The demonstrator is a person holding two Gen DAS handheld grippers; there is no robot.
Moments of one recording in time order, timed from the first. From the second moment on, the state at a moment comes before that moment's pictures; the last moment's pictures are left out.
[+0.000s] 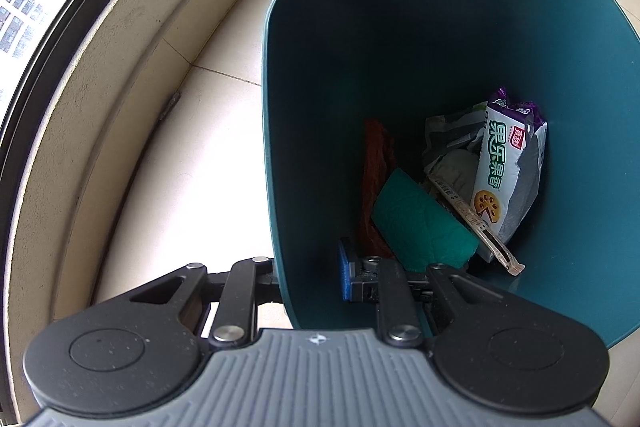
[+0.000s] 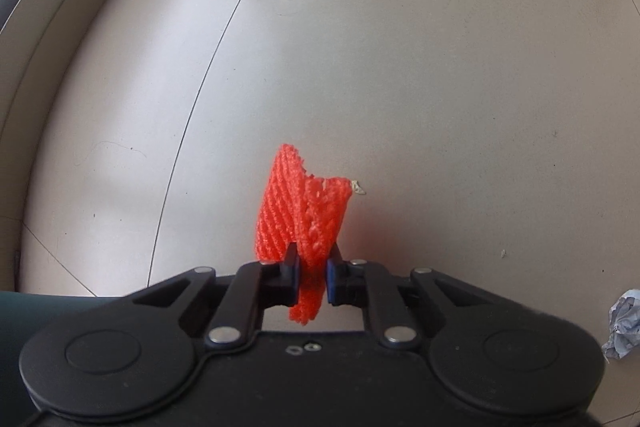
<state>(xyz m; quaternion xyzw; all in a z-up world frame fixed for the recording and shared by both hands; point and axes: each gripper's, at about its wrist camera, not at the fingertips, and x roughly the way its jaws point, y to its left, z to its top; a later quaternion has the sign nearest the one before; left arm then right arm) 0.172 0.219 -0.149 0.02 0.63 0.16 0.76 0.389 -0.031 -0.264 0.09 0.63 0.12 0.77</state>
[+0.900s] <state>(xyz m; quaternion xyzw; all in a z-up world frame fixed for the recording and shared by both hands) 0.149 0.243 -0.121 -0.04 0.60 0.16 0.78 0.195 0.049 0.028 -0.07 0.49 0.33 0.80</state>
